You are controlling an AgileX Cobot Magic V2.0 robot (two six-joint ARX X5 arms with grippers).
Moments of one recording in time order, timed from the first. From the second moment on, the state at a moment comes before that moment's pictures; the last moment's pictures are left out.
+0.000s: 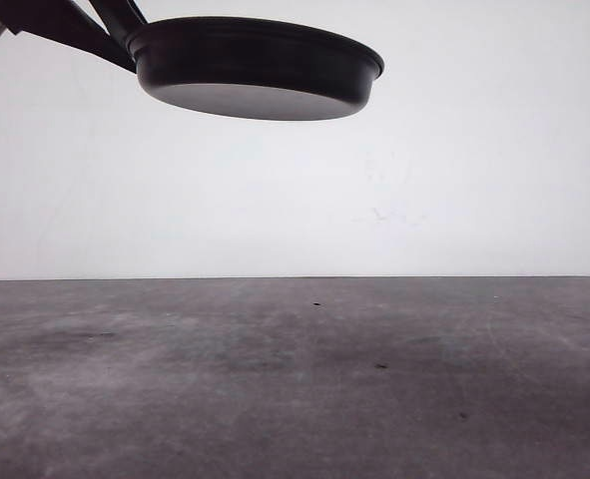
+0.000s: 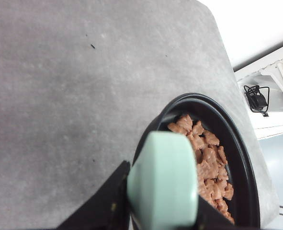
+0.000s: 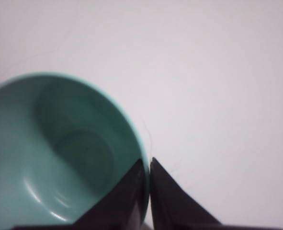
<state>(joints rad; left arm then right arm) -0.41 1.10 1.01 -0.45 0.33 -0.59 1.00 1.24 1.12 0.26 0.68 -0.66</state>
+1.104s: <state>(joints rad) -0.41 1.10 1.01 -0.45 0.33 -0.52 0.24 1.48 0.94 -0.63 -0.06 0.32</state>
